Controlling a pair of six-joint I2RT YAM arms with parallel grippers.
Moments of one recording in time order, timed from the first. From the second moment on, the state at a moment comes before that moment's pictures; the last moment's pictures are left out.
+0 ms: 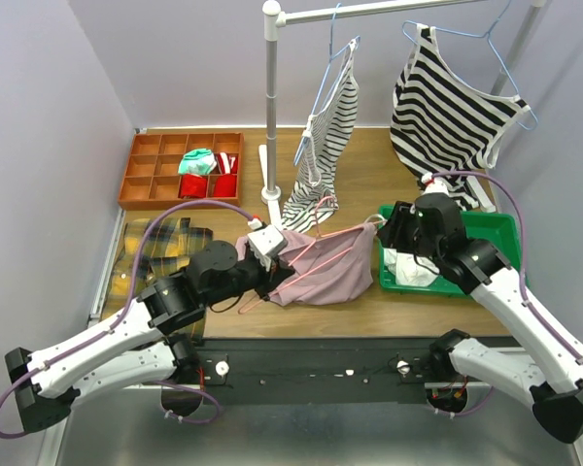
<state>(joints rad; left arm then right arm) -1.01 0.73 0.75 -0.30 0.04 -0.17 0.54 0.96 0.94 -0.64 0.22 0.56</state>
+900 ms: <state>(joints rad) -0.94 1.14 0.78 -0.02 0.05 -0.23 0.56 0.92 0.95 -0.31 -0.15 0.38</state>
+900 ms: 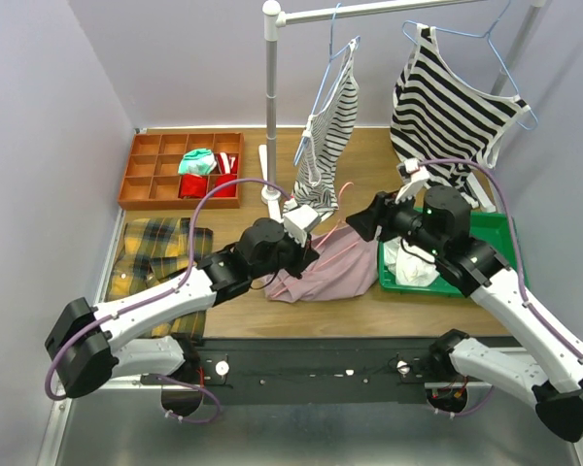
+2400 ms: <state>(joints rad) -0.89 1.19 0.93 -0.13 0.04 -0.34 0.89 1.19 0.84 -0.07 0.70 0.30</state>
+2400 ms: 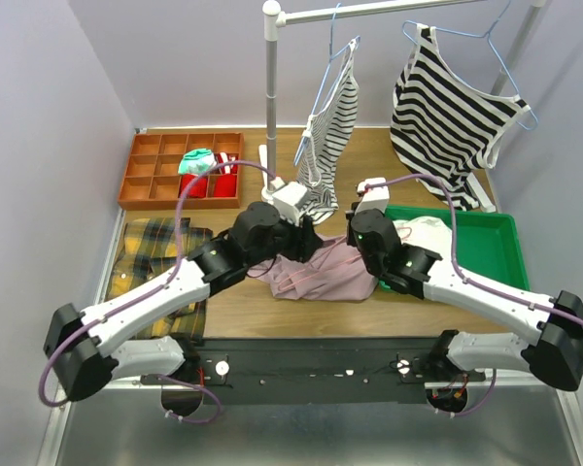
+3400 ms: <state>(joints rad) -0.79 1.48 1.02 -0.39 -0.27 -0.49 0.92 1.23 0.85 -0.09 0.87 0.36</state>
